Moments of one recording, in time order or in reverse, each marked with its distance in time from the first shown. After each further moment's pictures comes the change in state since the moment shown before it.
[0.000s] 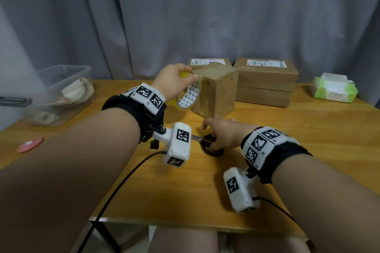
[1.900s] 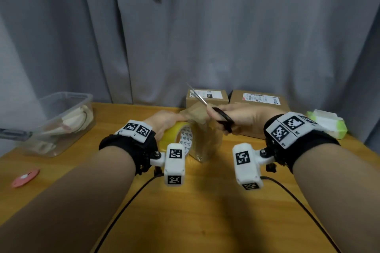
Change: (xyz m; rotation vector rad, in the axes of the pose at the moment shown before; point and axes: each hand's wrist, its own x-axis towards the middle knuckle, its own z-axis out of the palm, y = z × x) left_hand 0.012 0.021 -0.020 -0.569 -0.185 -0.662; right_hand -0.021 0.015 -0.135 0.752 0.017 -0.024
